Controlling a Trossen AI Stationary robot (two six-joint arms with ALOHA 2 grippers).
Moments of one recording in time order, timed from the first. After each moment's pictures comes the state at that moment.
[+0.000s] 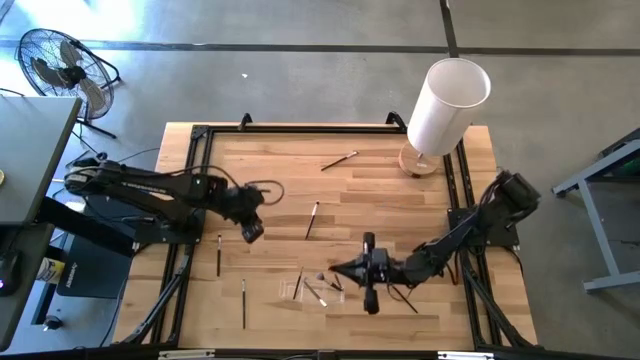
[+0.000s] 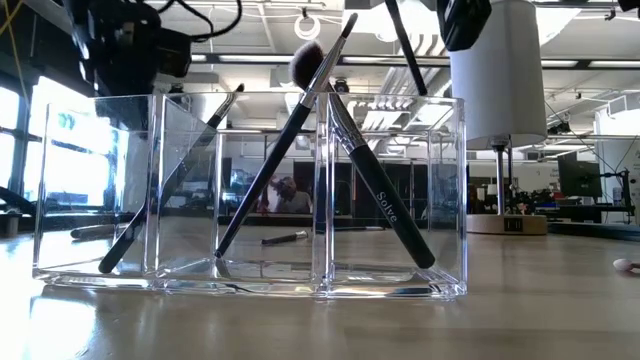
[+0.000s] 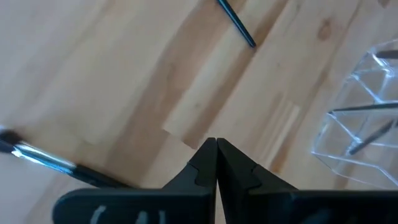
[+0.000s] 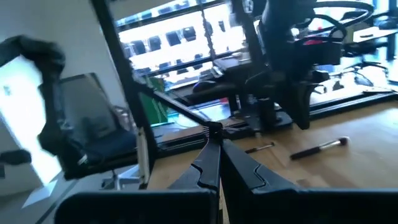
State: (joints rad) left arm -0.09 1.07 0.78 -0.75 -0.05 -0.72; right arm 0.61 1.71 0.75 1.06 0.63 0.22
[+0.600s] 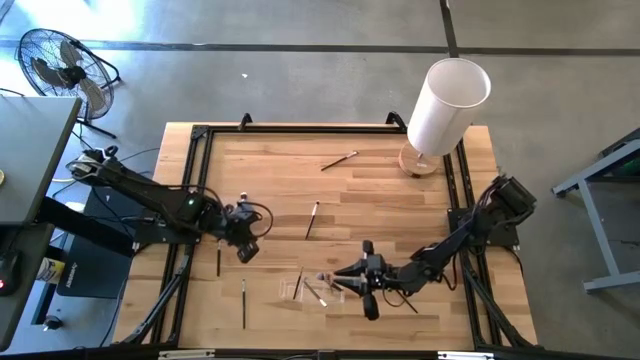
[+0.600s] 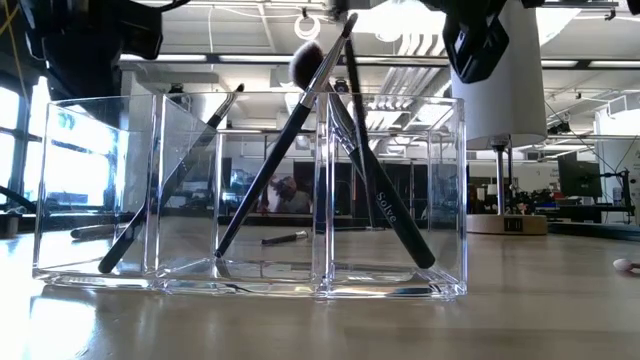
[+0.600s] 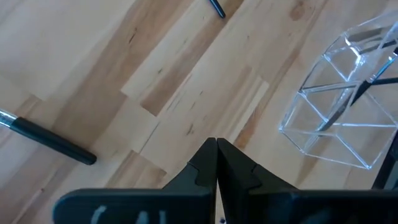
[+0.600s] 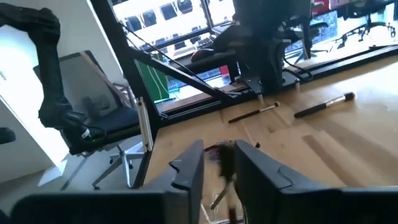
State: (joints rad) left arm -0.38 1.07 0.78 -0.75 -0.18 -1.03; right arm 0.63 1.74 0.75 0.94 0.64 0.38
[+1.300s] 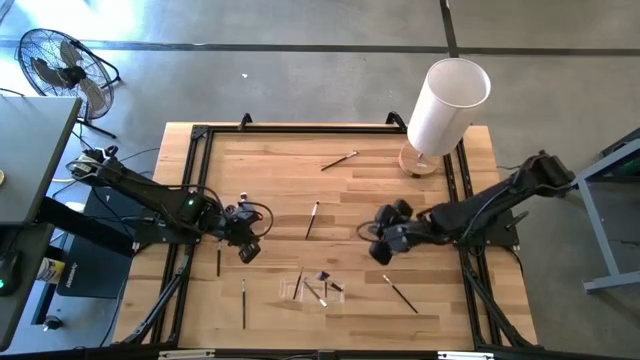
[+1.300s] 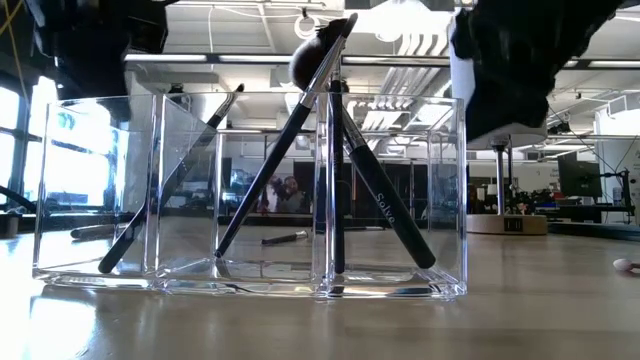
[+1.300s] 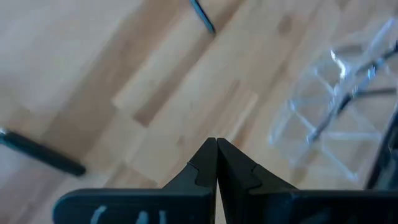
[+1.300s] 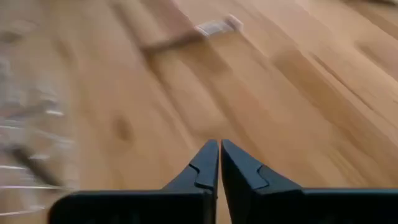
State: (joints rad) left arm -0.38 1.07 0.78 -0.70 -0.21 -1.03; right arm 0.34 1.30 0.75 -0.37 0.46 0.83
